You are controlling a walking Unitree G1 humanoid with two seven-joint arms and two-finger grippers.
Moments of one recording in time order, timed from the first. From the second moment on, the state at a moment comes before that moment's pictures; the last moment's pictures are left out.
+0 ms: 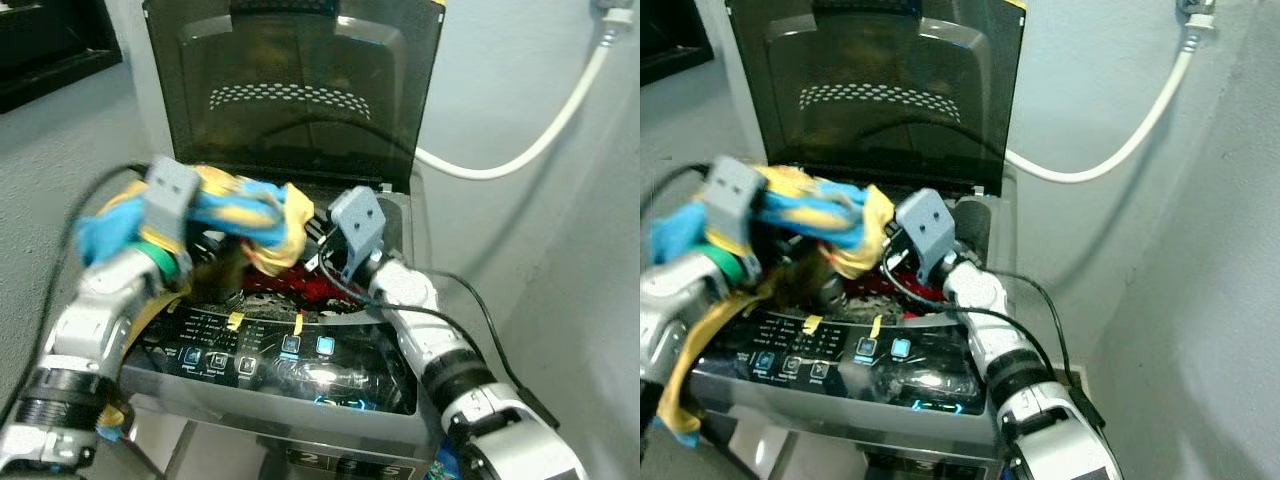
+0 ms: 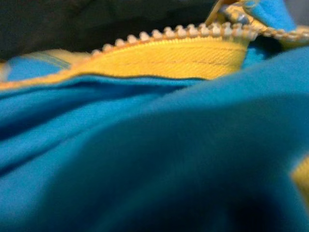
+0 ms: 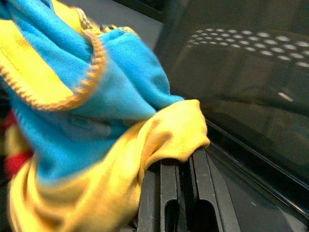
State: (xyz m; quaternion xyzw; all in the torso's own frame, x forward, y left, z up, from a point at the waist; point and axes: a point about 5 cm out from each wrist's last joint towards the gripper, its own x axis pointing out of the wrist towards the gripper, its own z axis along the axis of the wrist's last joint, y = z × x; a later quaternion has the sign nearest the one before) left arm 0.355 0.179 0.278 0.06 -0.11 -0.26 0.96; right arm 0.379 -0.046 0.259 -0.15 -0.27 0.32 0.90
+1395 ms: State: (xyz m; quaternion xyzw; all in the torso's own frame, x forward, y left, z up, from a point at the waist) left arm 0.277 0.241 0.297 0.10 -0.07 -0.23 0.97; right arm 0.354 -0.091 0.280 -0.30 -0.19 0.50 0.79
